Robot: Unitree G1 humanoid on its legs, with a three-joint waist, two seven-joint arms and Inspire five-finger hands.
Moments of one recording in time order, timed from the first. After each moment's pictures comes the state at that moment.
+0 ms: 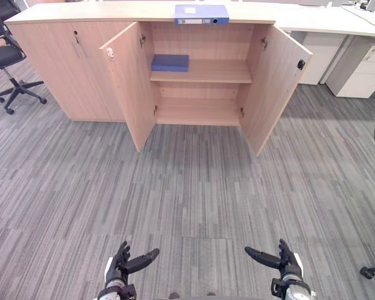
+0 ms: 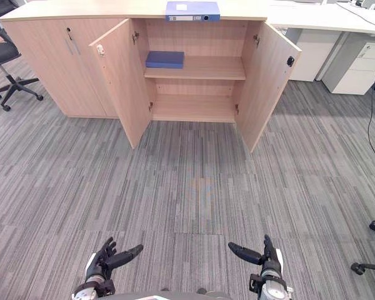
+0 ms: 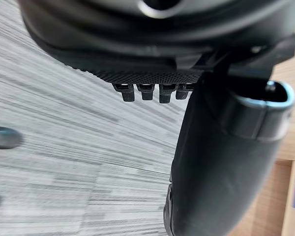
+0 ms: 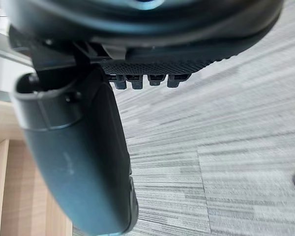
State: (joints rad) left arm 0.26 0.12 0.11 0.66 -0.26 -0.15 0.01; right arm 0.20 -0.13 -0.23 0.69 0.03 -0.10 -0.07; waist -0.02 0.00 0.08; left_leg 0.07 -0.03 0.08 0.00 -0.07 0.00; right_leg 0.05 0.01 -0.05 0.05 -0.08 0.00
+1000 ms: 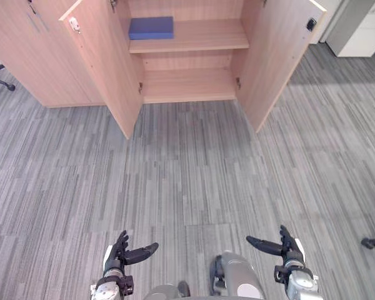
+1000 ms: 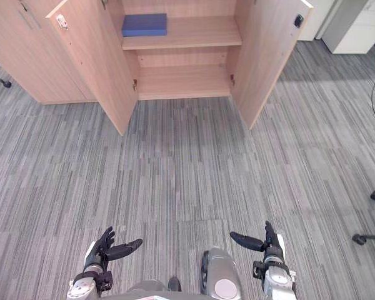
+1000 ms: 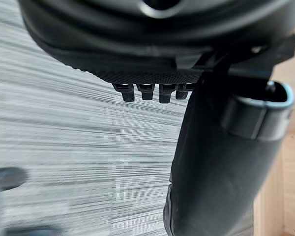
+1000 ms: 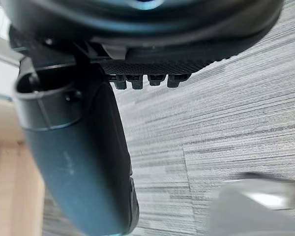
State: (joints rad) left arm 0.17 0.18 0.05 0.68 -0.18 -0.14 0.04; right arm 0.13 -0.17 -0.19 0.73 0.05 -0.08 -0.07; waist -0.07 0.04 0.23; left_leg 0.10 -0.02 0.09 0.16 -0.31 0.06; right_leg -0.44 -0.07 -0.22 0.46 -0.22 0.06
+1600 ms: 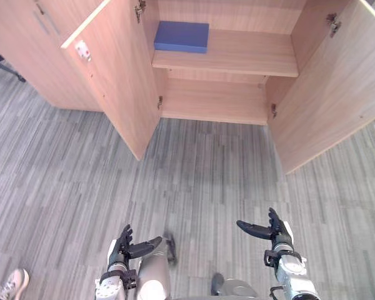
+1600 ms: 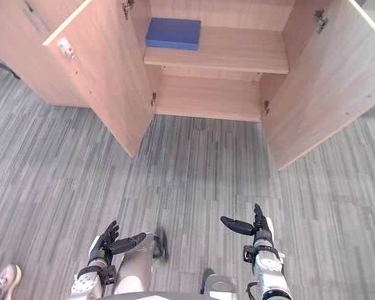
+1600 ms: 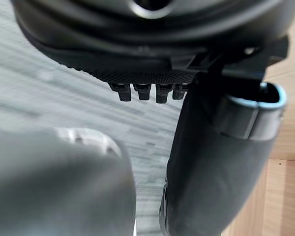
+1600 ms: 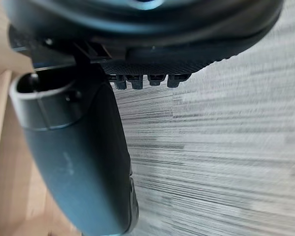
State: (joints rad) left arm 0.17 0.14 0.07 0.69 -0.19 -0.14 0.04; right arm 0.02 -0.15 -0.15 0.76 0.09 -0.08 -0.08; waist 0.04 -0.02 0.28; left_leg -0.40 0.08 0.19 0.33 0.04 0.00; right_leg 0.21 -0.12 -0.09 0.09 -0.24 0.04
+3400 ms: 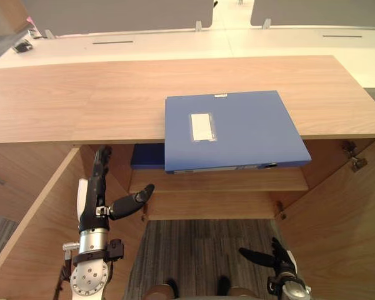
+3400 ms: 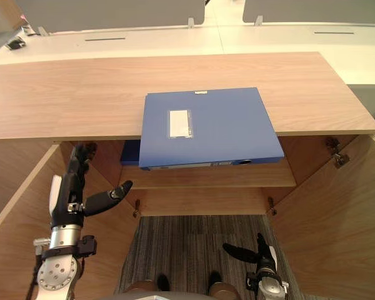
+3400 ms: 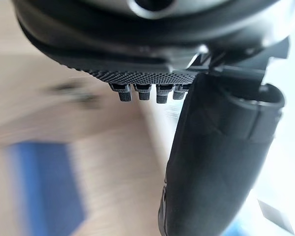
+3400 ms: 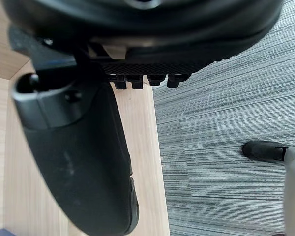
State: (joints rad) left arm 0.44 0.22 0.09 -0.47 0.16 -0.25 0.12; right arm 0.16 -0.15 -0.15 0.80 0.05 -0.09 -0.07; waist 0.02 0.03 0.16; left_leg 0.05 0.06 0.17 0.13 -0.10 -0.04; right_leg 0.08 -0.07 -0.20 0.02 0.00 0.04
